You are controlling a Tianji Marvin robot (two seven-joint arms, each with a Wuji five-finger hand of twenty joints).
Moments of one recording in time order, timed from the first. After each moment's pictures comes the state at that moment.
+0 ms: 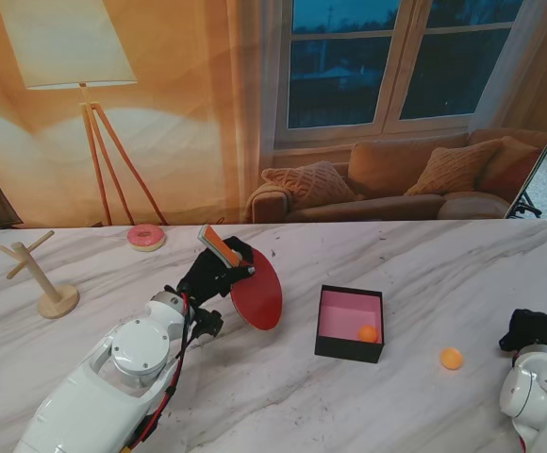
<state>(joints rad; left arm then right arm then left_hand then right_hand) 1.41 -1.21 -1.08 -1.53 -0.07 -0.05 0.06 -1.56 -1.06 1.55 -1.15 -0.94 0.36 -0.21 0.85 -0.60 0.99 -0.14 0.57 0.10 1.07 0.90 0.98 0.41 0.80 0.95 0.94 0.49 1.10 0.79 0.73 0.56 1.64 0.72 0.63 -0.89 1.22 -0.25 0.62 -0.07 0.96 0.73 0.73 0.18 0.90 0.71 1.08 0.10 1.00 0.38 0.77 0.17 1.47 0.56</state>
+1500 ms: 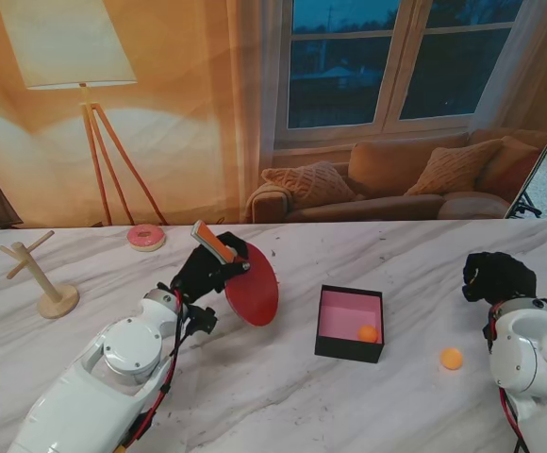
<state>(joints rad) 1.42 -1.20 -1.11 -1.54 -0.06 -0.08 0.04 -1.63 -1.08 1.61 -1.55 -0.95 0.14 -0.07 0.85 -0.60 0.99 -0.14 0.57 0.10 1.07 0.91 0.98 0.41 0.80 0.95 0.94 0.49 1.10 0.79 0.73 0.56 1.64 0.72 0.63 -0.91 1.22 -0.28 0.79 -0.07 1.04 0.57 0.85 0.22 0.87 0.70 1.19 0.13 1.02 0.35 0.87 0.20 1.49 0.53</state>
